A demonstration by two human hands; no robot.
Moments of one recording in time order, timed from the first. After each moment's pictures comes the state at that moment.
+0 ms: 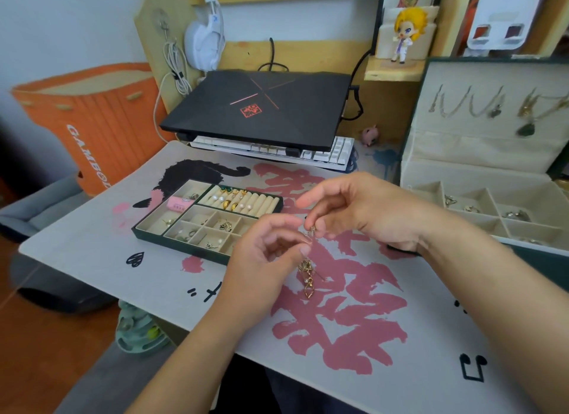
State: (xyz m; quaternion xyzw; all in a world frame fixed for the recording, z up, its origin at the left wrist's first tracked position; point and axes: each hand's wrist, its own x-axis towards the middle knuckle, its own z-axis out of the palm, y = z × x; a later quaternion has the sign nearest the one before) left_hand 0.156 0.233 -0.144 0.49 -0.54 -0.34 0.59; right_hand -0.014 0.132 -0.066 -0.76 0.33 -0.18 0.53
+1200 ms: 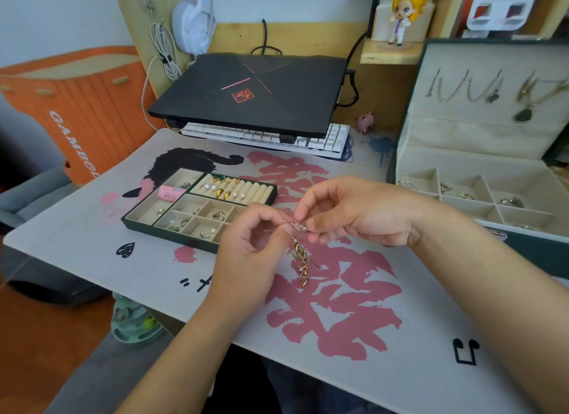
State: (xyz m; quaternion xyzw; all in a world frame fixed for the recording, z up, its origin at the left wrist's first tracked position) left_hand 0.153 0.237 -0.144 0.51 -0.54 -0.25 0.62; right_hand -0.011 0.133 -0.077 -0.68 0.33 -0.11 0.64
